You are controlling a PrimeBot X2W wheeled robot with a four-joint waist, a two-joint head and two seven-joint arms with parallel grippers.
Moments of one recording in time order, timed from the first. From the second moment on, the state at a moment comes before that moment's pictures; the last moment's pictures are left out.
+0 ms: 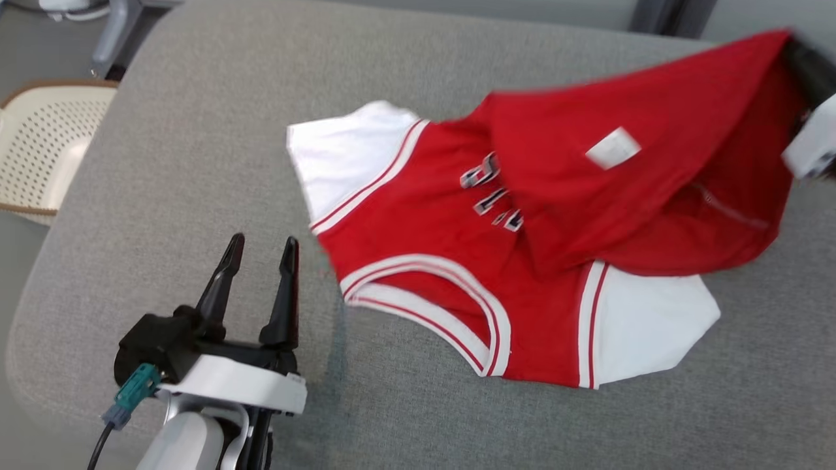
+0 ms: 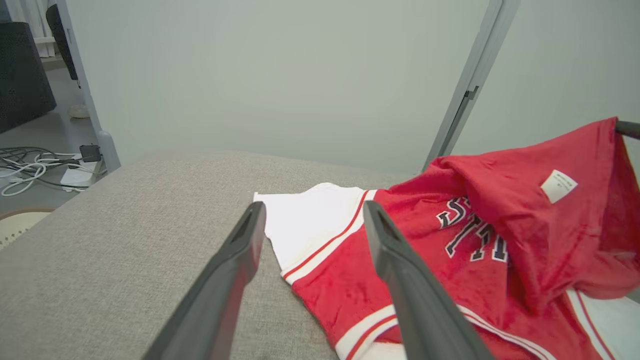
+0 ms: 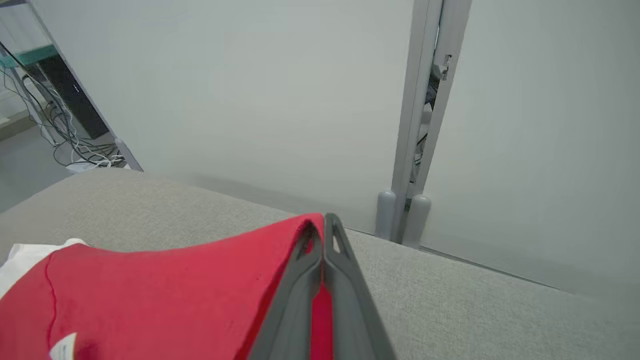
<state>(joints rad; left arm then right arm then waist) -0.17 0.20 -0.31 0.06 -0.48 0.07 -0.24 -1.03 -0.57 0.72 0.78 0.87 0.13 -0.06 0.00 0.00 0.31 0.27</state>
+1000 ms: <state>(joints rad) -0.19 0.19 -0.34 0.14 -0.47 0.03 -0.24 -0.85 -0.45 0.64 0.87 1.02 0.13 -0.26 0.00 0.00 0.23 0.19</state>
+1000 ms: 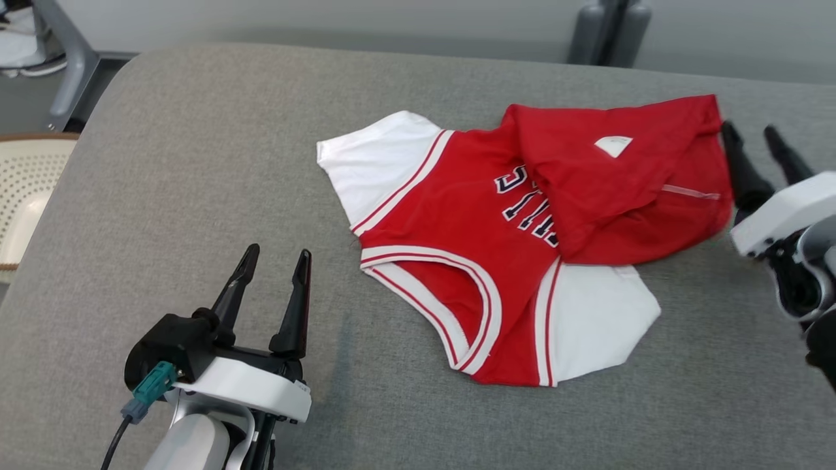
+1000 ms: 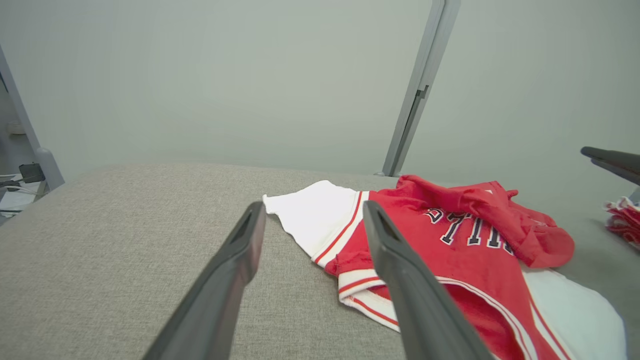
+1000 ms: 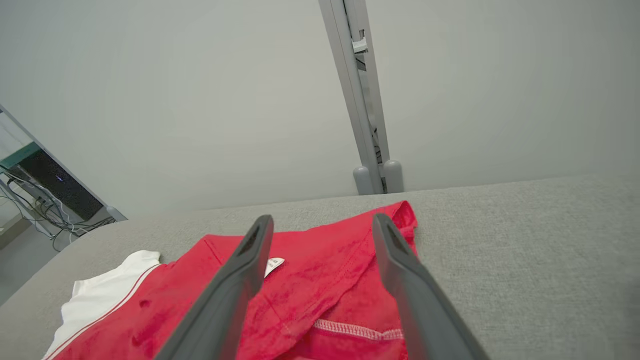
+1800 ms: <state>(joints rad) -0.19 0.18 -0.37 0.15 -0.48 0.03 -0.23 -0.86 -0.35 0.60 1.01 1.24 0.13 0.21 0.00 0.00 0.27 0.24</state>
